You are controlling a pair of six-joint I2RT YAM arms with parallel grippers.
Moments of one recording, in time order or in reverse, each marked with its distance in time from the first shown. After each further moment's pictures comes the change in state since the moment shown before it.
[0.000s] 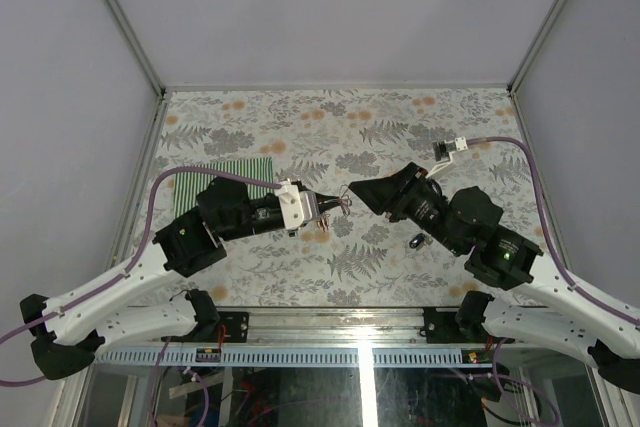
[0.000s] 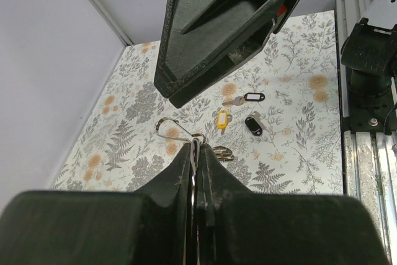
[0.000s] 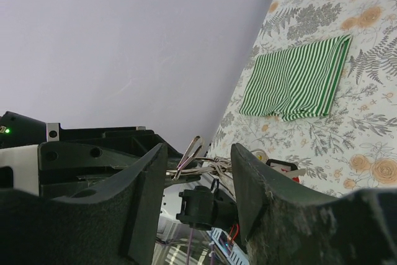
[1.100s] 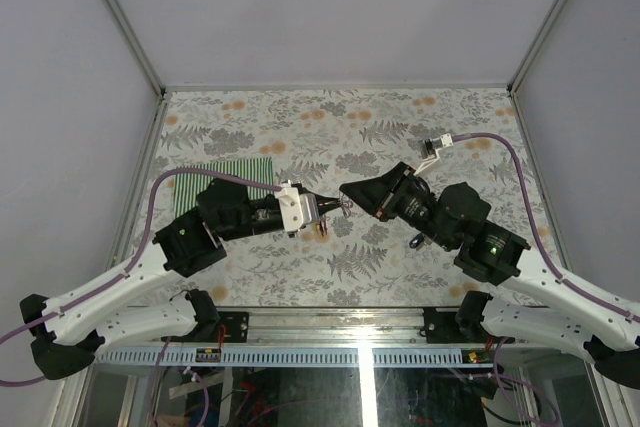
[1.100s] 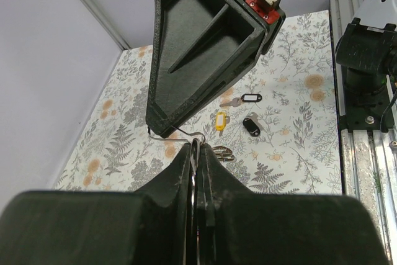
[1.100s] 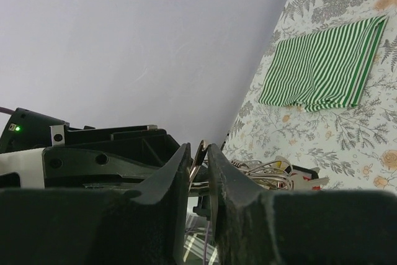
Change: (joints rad) left arm -0.001 0.000 0.000 0.000 0.032 0.016; right arm 0.000 0.064 -0.003 0.078 -0.076 0.061
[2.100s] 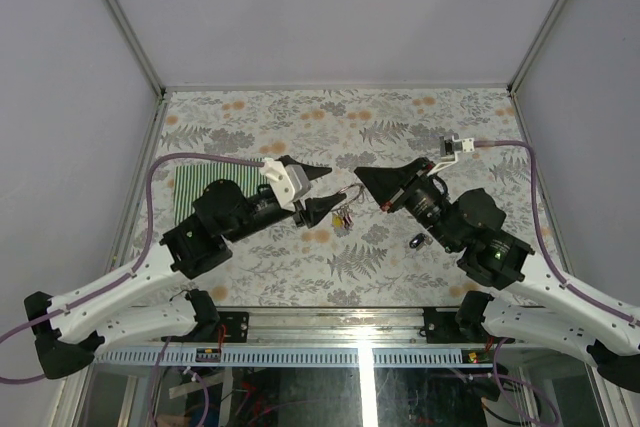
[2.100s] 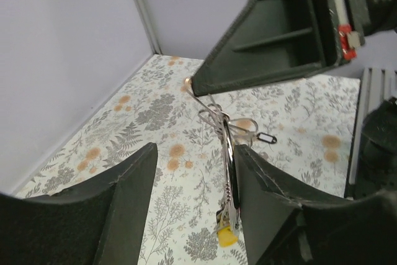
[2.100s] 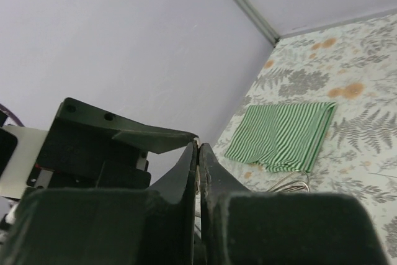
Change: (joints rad) left arm -0.005 -0.010 -0.065 0.196 -0.197 -0.230; right arm 0.000 -0.047 -0.045 0.161 0.116 -0.253
